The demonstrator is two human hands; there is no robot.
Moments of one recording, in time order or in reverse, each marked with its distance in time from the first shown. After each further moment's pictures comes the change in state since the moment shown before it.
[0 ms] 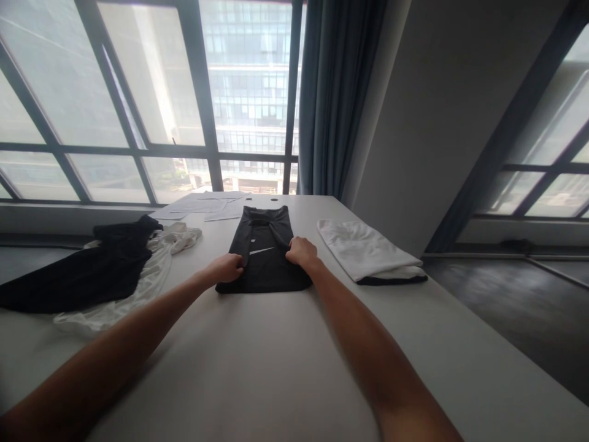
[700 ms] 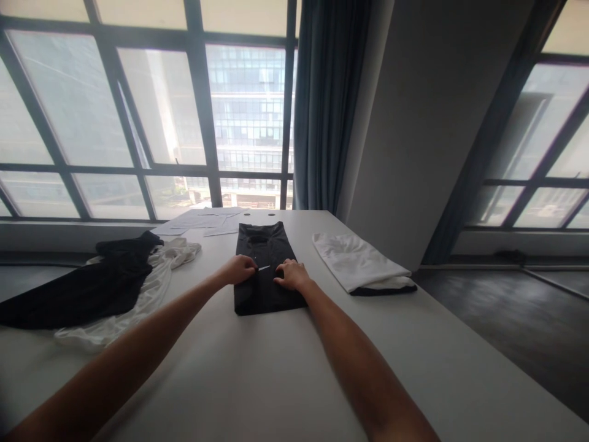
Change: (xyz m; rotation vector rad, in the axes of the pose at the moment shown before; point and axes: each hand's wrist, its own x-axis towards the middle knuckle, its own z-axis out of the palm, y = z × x) left_hand 0.017 0.022 -0.014 -0.349 0.219 0.146; right_hand -0.012 0.011 0.034 -0.065 -0.028 -0.314
